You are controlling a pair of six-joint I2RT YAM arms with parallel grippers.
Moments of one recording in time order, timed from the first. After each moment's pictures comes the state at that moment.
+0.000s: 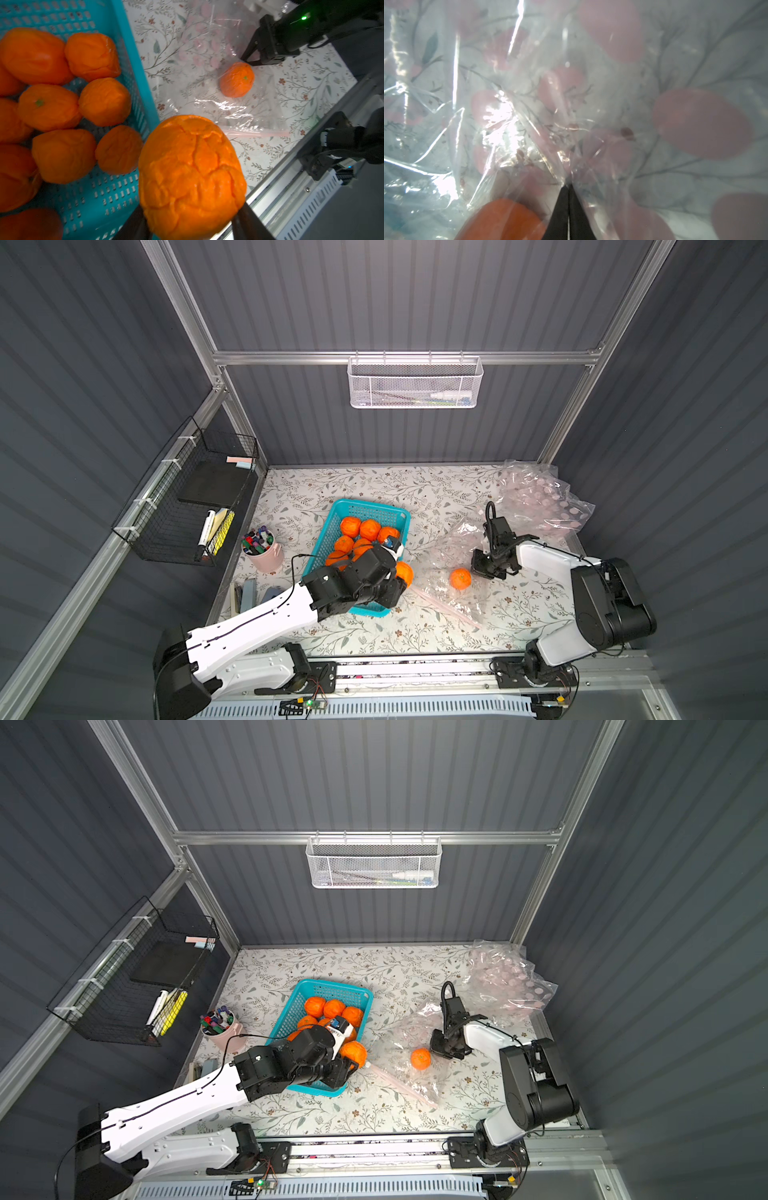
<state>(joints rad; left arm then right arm) -0.96 1.11 0.94 -0.77 -0.12 -0.50 0.24 1.54 0.77 -0.52 -0.18 0.49</state>
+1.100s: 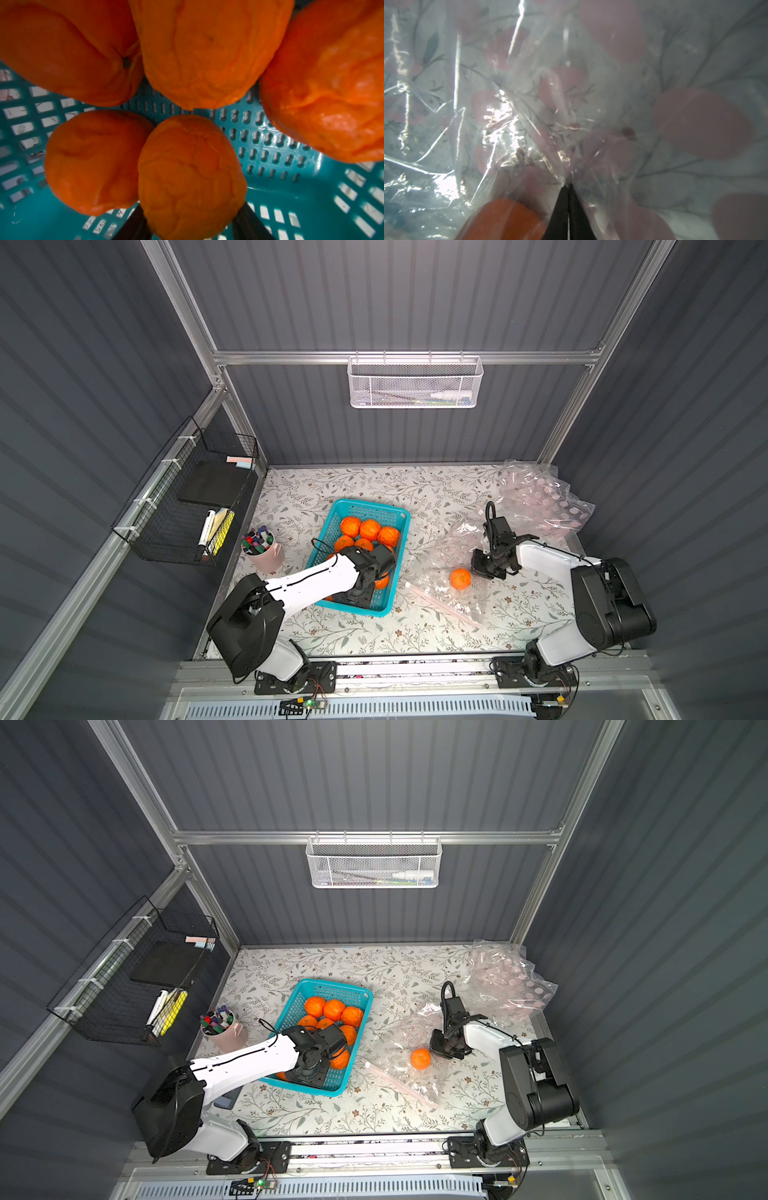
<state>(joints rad) -0.78 1.50 0.93 -1.04 -0.28 -0.59 0.24 1.54 0.77 -0.52 -0.18 0.49</state>
